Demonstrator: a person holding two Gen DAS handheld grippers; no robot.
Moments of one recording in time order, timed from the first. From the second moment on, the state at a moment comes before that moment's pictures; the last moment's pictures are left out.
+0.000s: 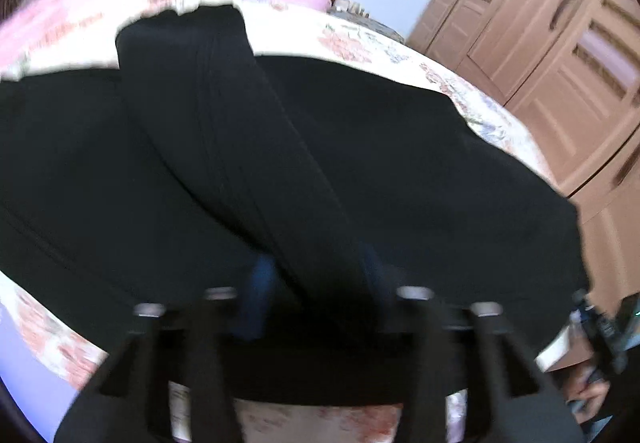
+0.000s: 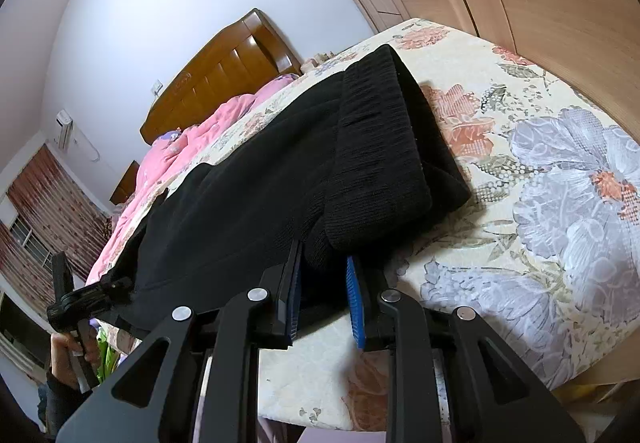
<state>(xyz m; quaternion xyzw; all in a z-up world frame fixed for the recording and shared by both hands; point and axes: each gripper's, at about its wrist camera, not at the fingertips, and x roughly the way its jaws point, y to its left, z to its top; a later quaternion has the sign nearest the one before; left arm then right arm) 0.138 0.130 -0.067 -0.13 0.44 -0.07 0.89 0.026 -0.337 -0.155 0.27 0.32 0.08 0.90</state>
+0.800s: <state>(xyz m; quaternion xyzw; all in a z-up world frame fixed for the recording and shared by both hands) 0.078 0.132 -0.086 -0.13 0.38 -0.10 0.91 0.014 -0.344 -0.151 0.26 0.34 0.05 0.90</state>
